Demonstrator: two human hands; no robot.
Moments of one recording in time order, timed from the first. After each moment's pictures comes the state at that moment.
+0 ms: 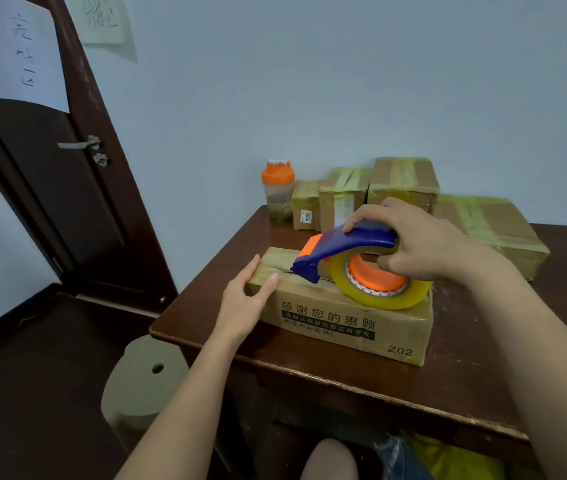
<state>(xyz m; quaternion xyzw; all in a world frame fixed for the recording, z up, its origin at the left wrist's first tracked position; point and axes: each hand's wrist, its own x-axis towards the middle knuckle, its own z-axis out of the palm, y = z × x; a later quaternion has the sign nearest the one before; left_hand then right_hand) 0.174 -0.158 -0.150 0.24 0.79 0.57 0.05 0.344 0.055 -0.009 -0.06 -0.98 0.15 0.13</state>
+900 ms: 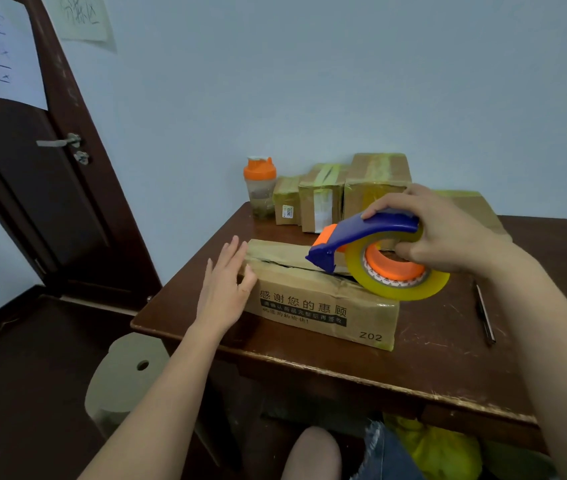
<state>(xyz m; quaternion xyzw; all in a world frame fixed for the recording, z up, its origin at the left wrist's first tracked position) 0.181 -0.151 -0.140 0.33 0.88 0.32 -0.11 0.394 0.085 -0.010 -0.08 -0.96 0.20 0.19</state>
